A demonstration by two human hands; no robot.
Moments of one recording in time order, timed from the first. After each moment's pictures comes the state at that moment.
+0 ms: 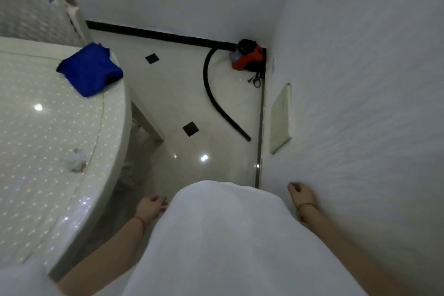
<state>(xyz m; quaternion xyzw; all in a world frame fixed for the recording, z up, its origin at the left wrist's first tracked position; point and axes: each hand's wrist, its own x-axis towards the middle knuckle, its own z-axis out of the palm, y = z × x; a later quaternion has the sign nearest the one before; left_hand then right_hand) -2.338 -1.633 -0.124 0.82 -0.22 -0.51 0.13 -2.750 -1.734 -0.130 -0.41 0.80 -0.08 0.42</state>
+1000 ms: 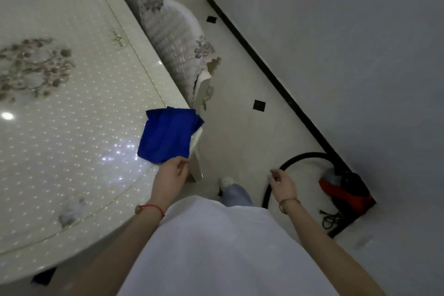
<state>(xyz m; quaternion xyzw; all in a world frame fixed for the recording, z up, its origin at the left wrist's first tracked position) -2.163 -2.008 -0.046 0.91 -0.08 -0.20 0.35 -2.314 -2.284 -0.093 -0.78 0.45 0.09 0.43</state>
